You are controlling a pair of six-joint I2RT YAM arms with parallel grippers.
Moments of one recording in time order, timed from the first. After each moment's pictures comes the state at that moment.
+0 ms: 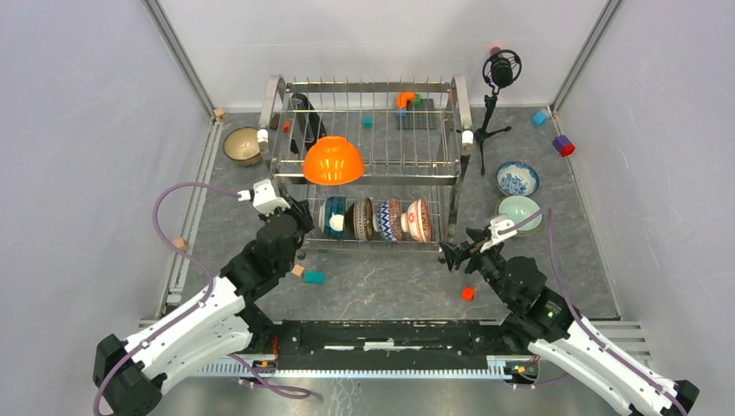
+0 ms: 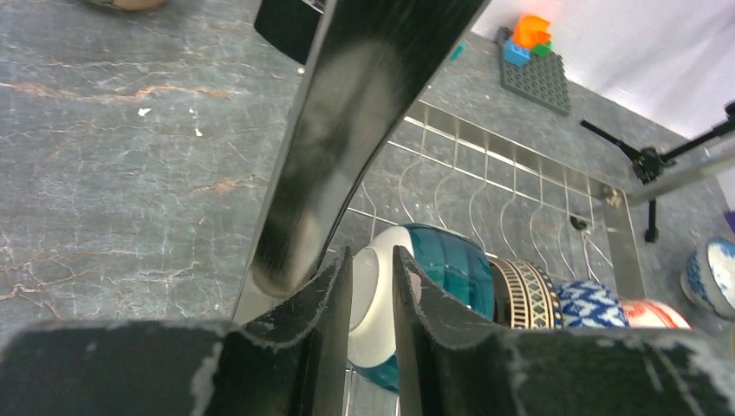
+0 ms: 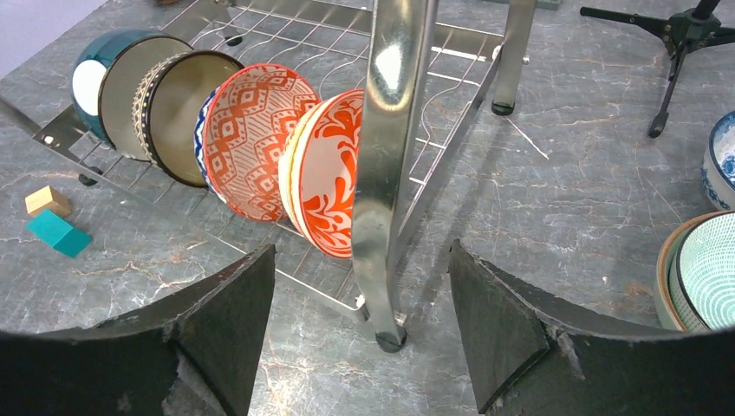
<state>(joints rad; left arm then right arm) -0.75 0.74 0.50 -0.06 -0.74 -0.62 0.84 0.25 0.25 -0.13 0.34 0.17</state>
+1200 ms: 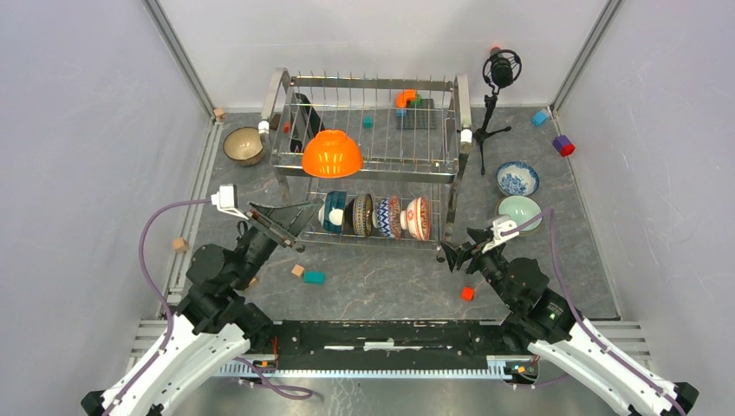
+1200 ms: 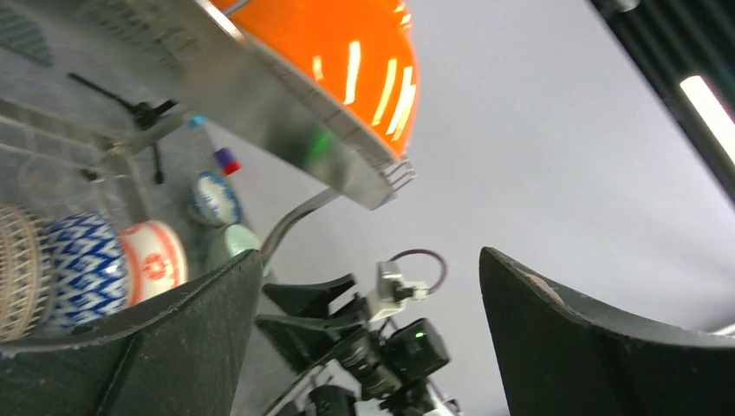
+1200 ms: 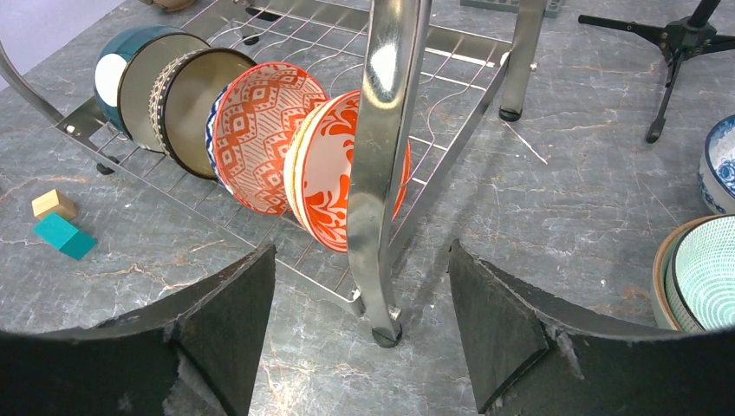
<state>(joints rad) -0.69 0.38 0.57 0.07 -0.05 -1.09 0.84 0.22 0.25 -0.14 0.34 0.17</state>
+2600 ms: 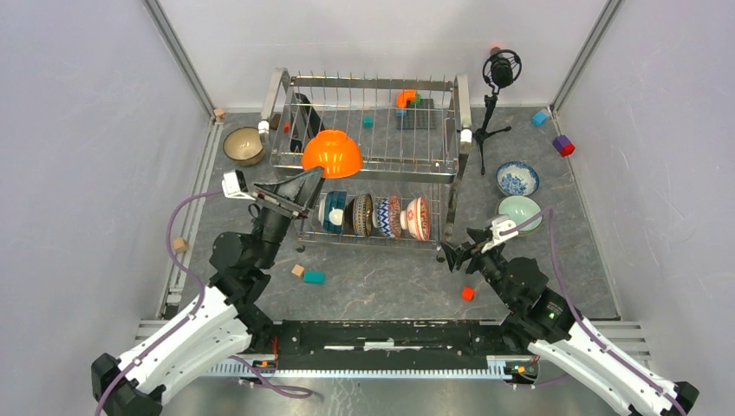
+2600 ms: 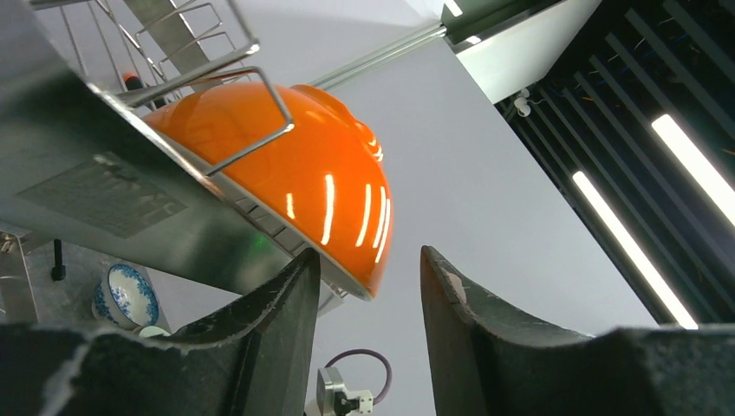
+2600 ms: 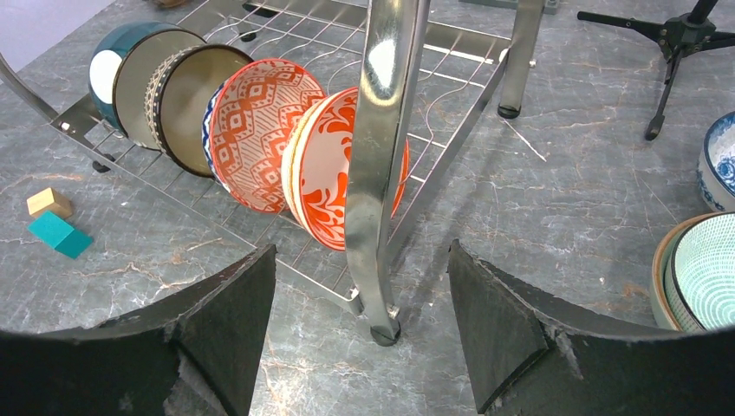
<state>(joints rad) -0.69 0.64 0.51 0.62 -0.19 -1.23 0.84 0.23 0.25 -0.14 0.34 0.17</state>
